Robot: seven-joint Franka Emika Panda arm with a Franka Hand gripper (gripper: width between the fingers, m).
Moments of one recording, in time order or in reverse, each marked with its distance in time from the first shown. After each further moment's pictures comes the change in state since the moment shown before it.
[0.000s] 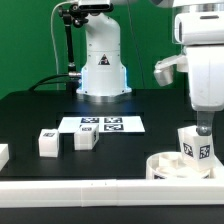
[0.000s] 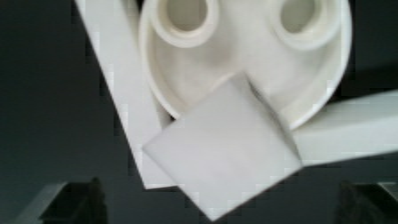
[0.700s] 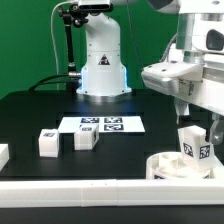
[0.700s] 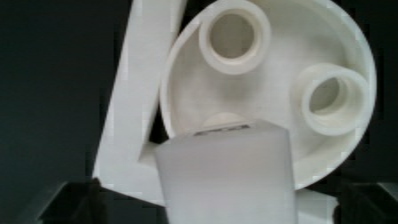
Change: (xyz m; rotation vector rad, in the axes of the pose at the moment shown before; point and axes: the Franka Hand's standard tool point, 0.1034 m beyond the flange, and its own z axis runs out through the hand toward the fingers) arm -0.004 -0.002 0.013 0.010 -0.087 -0.488
